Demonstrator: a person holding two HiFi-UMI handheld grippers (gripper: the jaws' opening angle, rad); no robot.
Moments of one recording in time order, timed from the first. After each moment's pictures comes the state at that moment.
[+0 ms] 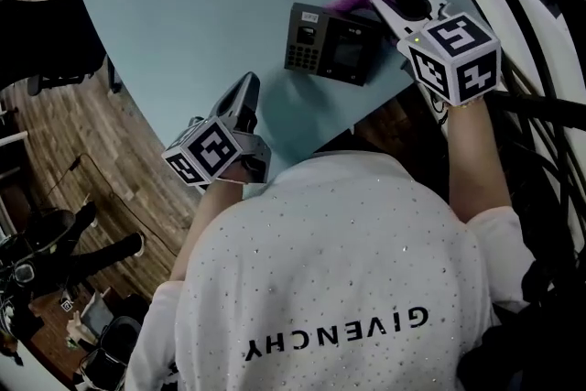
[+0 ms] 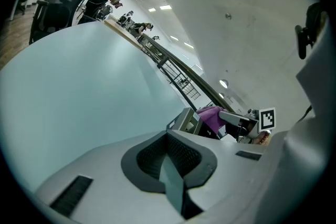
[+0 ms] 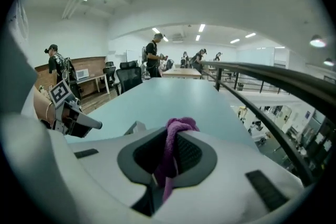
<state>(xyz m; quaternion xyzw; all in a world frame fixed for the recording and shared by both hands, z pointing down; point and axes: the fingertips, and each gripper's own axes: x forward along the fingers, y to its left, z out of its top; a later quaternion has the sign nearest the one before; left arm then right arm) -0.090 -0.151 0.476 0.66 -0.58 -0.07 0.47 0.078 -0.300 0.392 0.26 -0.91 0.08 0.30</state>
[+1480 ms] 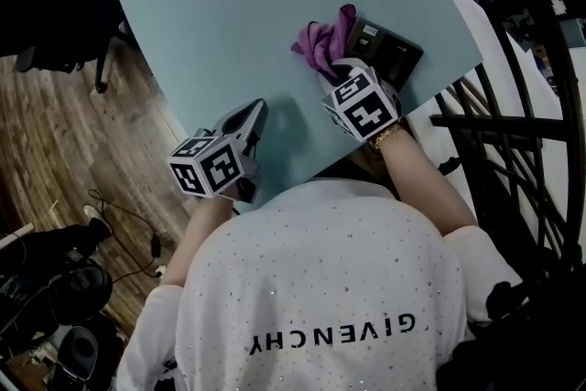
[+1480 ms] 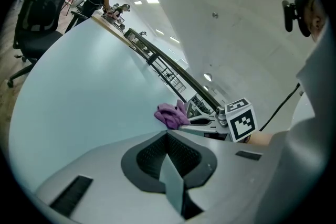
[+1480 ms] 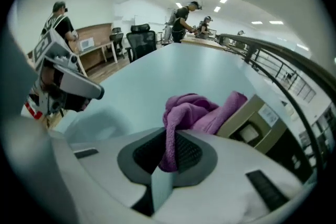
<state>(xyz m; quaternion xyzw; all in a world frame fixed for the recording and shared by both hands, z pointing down) -0.147 -0.078 0.481 0.73 -0.52 -0.05 0.45 -0.054 -0.166 0.510 0.21 -0.86 0.07 0.47</state>
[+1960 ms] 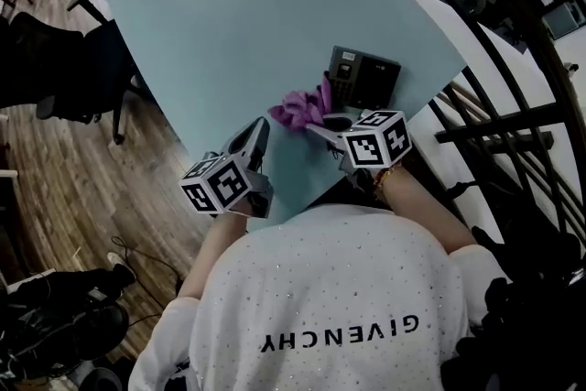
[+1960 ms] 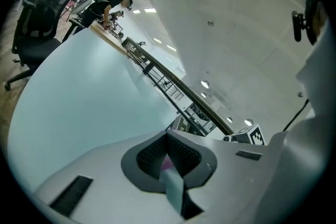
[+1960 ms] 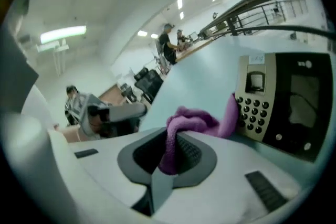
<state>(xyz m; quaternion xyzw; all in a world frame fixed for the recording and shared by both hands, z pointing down) -0.150 -0.096 0.436 0.74 -0.53 -0.08 0.42 -0.065 -0.099 0.463 0.16 -0.89 0.35 0.25</state>
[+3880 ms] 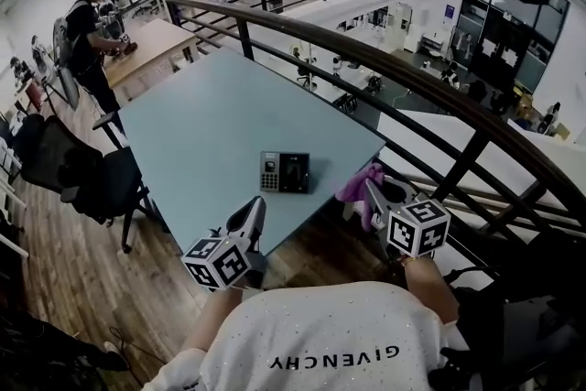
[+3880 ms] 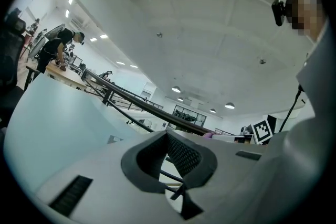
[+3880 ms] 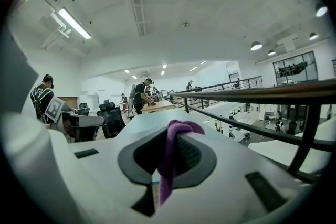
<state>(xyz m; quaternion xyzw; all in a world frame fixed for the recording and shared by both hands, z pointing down) 0.045 0.037 0.242 0.84 -0.49 -0.09 0.20 0.269 -0.002 0.236 0.46 -0.88 0.12 0.07</state>
